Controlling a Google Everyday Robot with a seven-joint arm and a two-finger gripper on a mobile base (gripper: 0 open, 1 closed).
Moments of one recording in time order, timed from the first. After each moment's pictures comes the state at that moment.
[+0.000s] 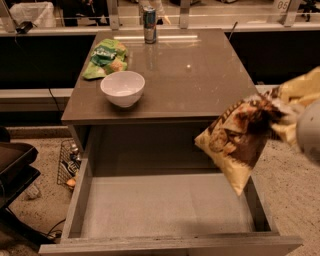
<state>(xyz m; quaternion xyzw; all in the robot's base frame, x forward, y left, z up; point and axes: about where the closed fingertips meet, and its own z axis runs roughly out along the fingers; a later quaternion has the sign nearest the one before) 0.399 -0.206 0.979 -0.35 0.82 -0.17 0.42</state>
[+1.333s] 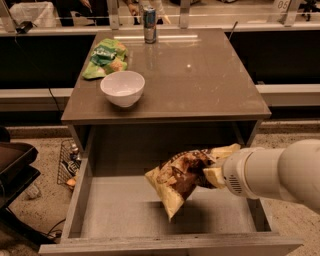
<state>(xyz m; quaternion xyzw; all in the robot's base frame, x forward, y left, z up) 0.422 -0.129 0.786 -0.28 0.89 0.10 0.34</state>
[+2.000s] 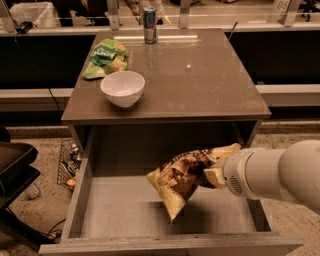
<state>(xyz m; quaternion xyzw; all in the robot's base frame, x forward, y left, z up) 0.421 -0.127 0.785 -0.28 0.89 0.10 0.34</state>
